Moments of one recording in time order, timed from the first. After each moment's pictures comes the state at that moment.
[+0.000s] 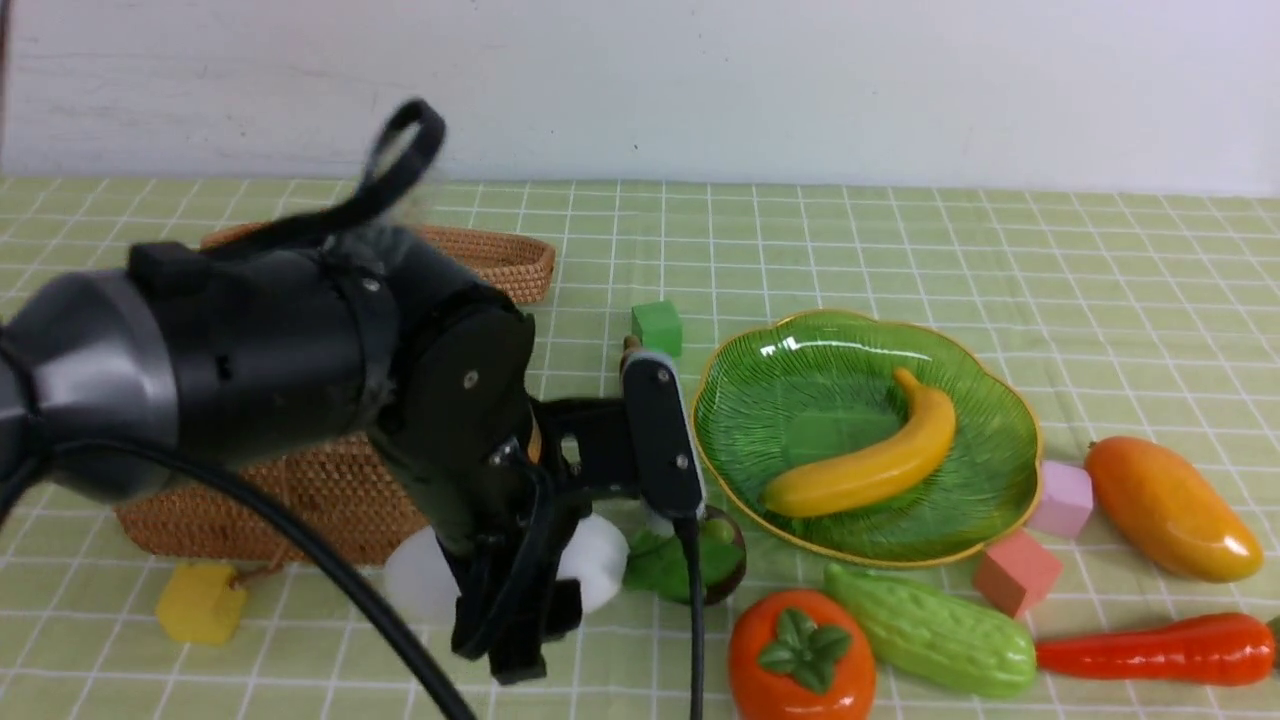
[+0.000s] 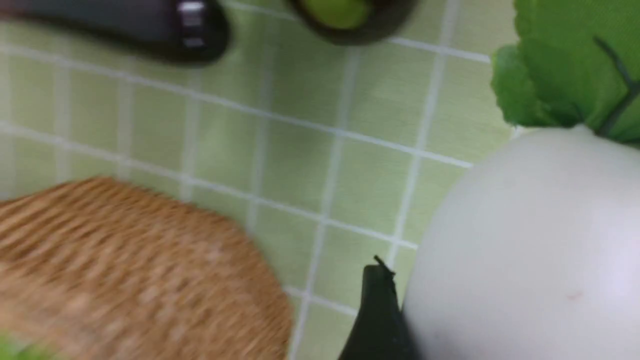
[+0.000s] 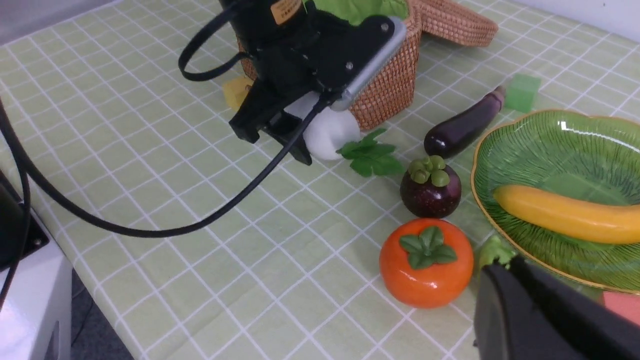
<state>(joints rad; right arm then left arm) 0.90 0.39 -0.75 -0.06 0.82 0.19 -0.68 1.59 -1.21 0.11 0.87 0.60</state>
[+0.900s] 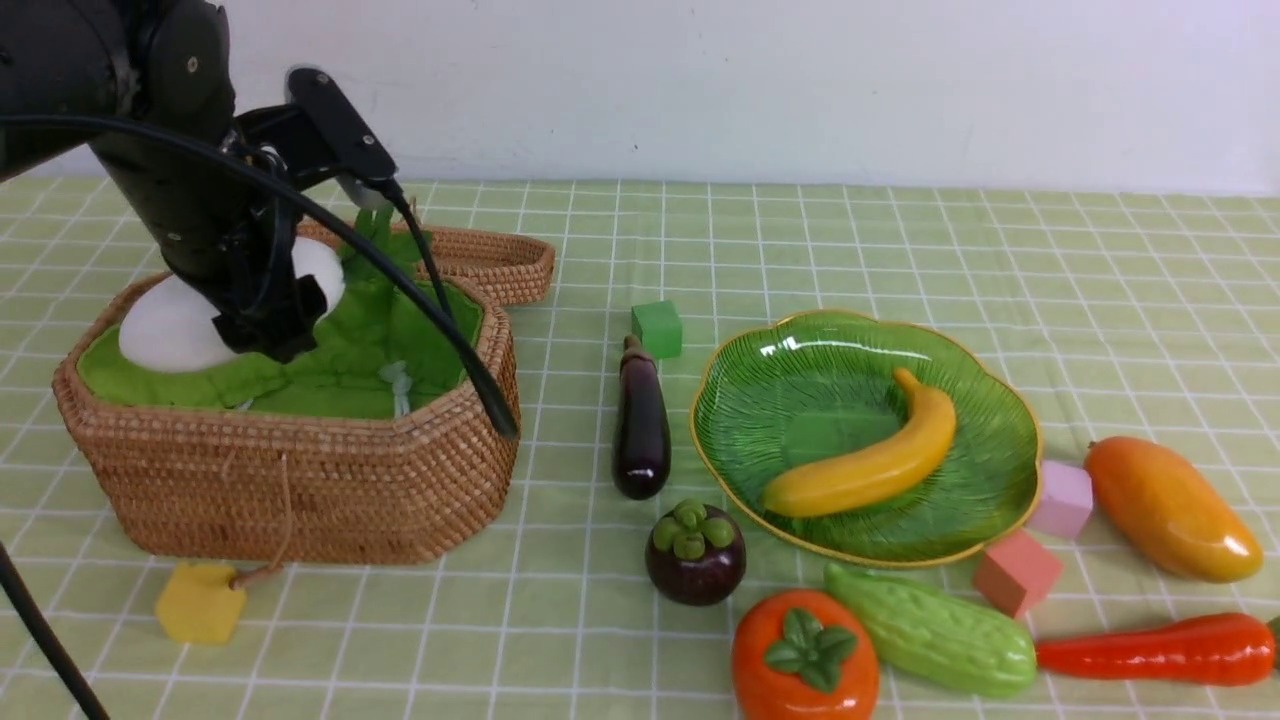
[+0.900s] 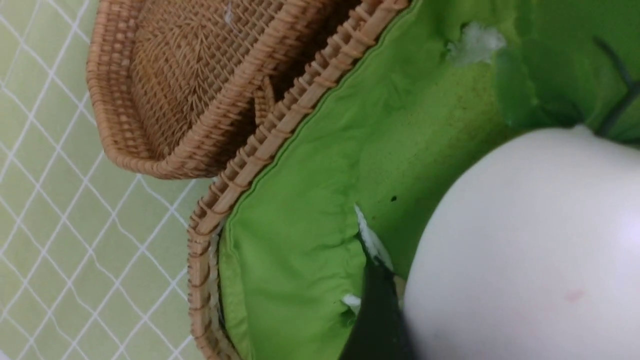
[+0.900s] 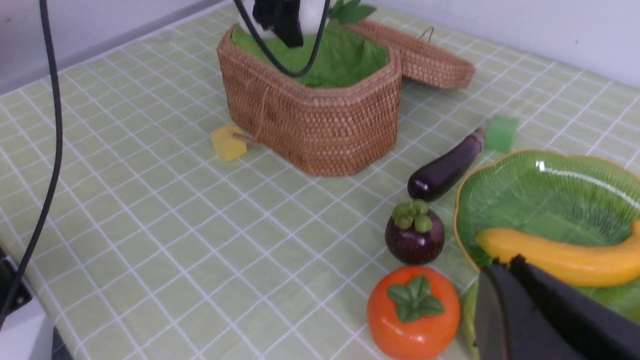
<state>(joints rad) 0.90 0.39 -0.75 -0.14 0.72 0.22 -0.19 1.76 -1.55 0.22 0.93 0.61</state>
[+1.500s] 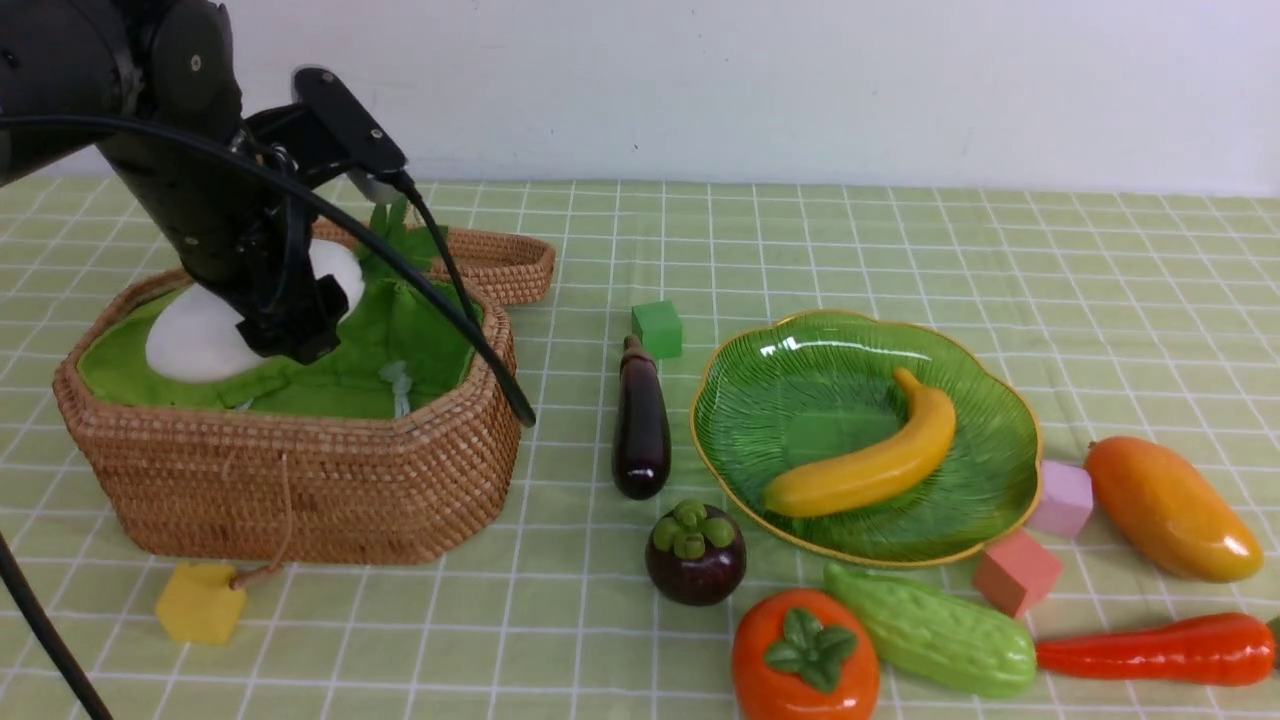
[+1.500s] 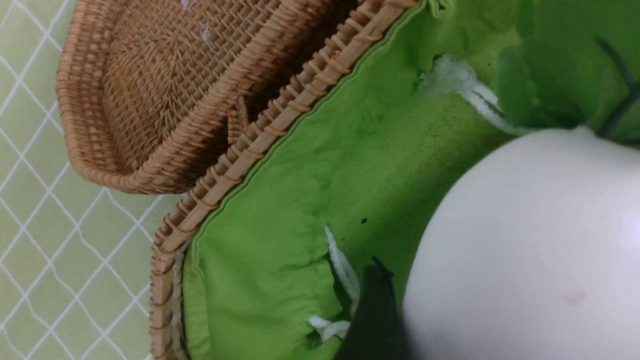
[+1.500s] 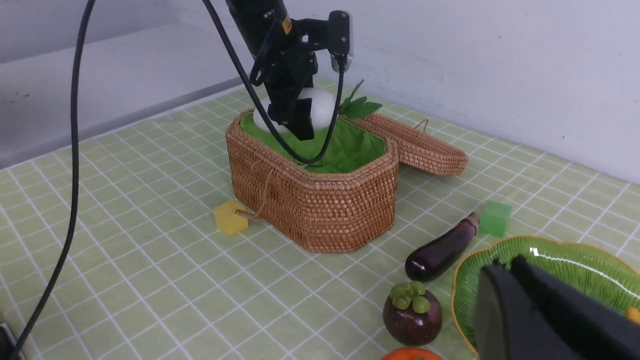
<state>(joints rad) 0.90 0.39 -0.75 -0.16 0.61 0.22 -0.19 1.76 -1.55 0.15 0.92 0.59</state>
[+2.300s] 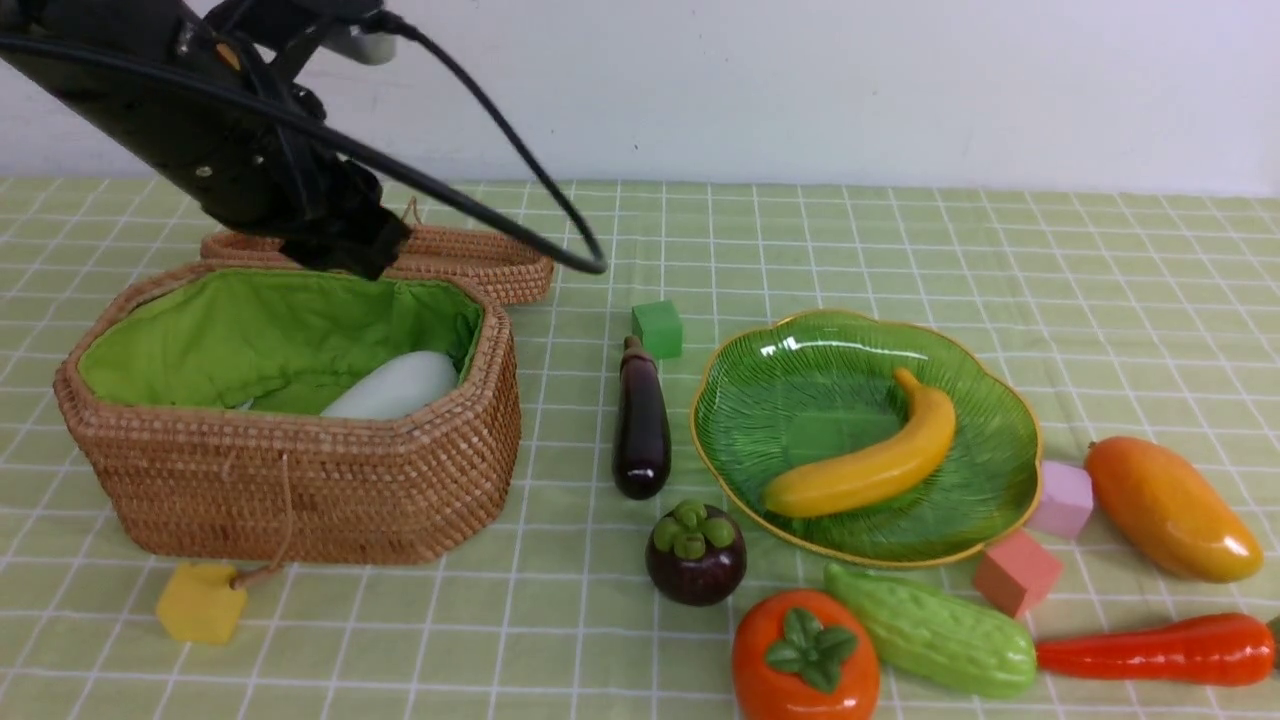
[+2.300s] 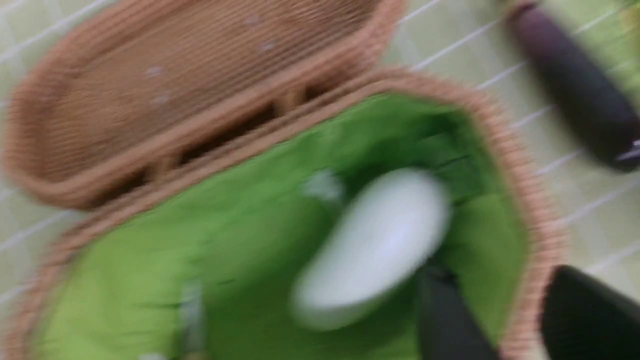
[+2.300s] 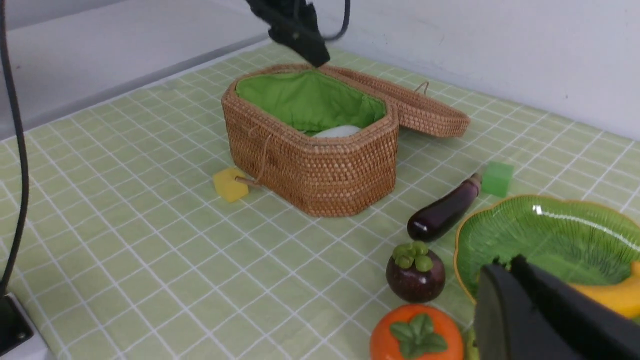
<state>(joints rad) 0.90 0.39 -0.75 -0.14 0.70 0.26 -0.26 1.61 -1.55 -0.14 0.94 0.33</state>
